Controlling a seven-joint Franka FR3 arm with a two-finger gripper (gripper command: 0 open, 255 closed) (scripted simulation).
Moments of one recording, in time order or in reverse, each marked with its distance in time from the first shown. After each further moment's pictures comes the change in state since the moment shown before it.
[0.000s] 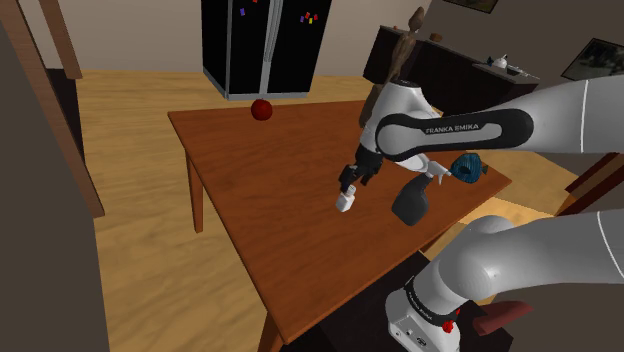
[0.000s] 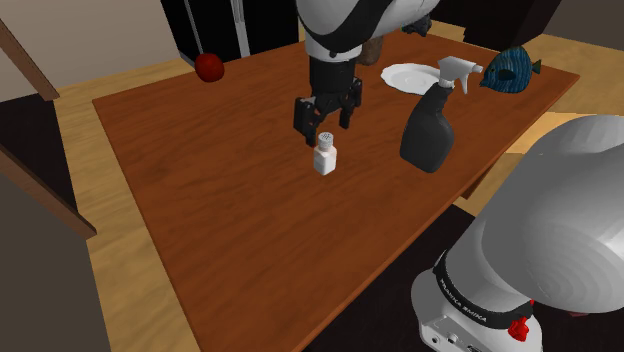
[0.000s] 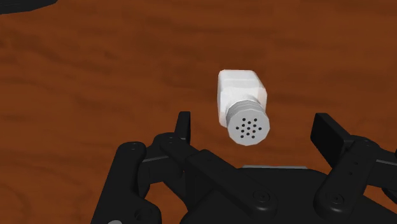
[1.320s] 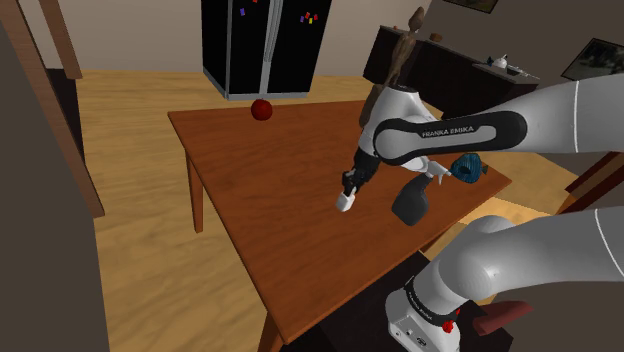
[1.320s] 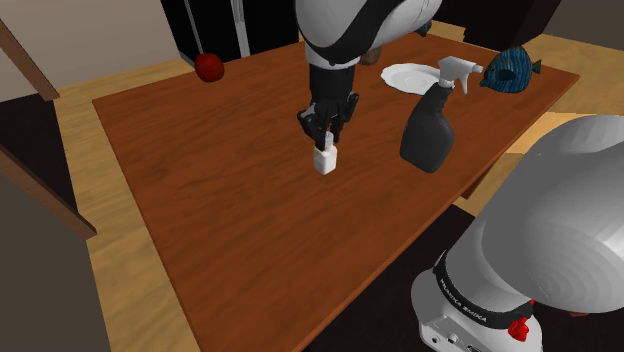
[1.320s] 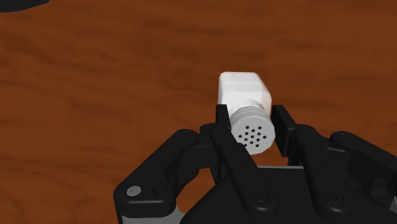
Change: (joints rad) arm -0.001 0.021 -0.001 -0.016 -0.001 0.038 -0.001
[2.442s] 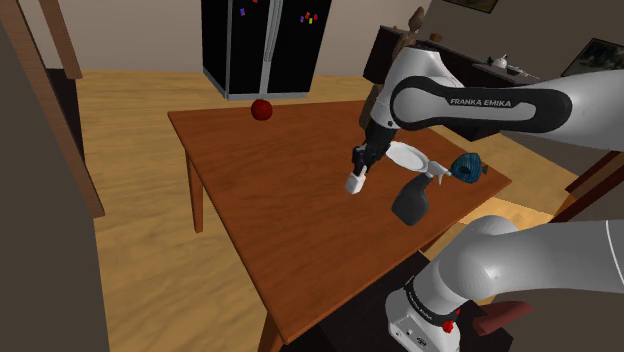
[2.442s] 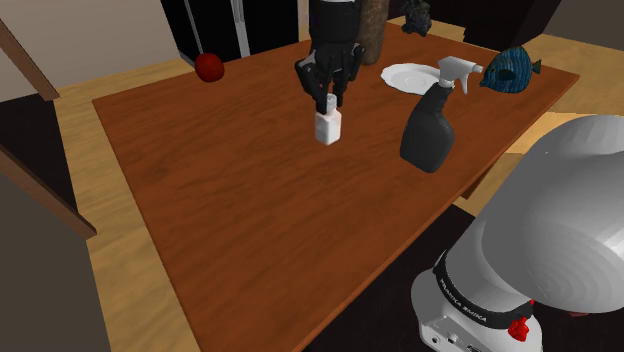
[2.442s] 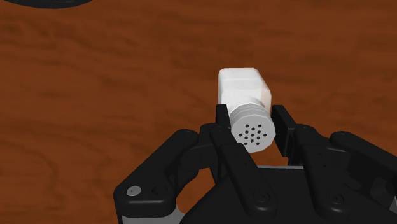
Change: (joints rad) arm 0.000 -0.105 0.000 0.161 0.001 -0.266 -0.002
